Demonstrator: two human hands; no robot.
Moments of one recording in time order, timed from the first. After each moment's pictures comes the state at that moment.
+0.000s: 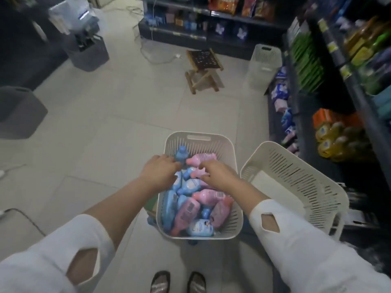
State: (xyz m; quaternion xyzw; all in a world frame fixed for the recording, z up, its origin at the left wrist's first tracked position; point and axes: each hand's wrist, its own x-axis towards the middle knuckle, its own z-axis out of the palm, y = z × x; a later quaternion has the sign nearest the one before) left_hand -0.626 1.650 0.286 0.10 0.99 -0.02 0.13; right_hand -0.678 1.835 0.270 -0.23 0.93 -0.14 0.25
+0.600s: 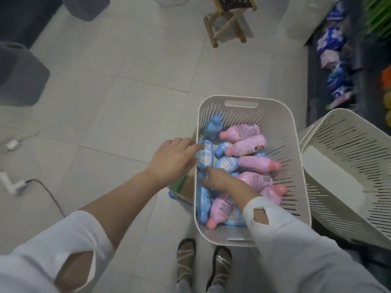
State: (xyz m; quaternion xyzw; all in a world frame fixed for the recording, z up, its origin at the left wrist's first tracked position) left_hand -0.632 1.567 0.171 0.15 0.98 0.07 0.05; right_hand -0.663 1.732 0.091 -0.11 0.86 -0.18 0.46
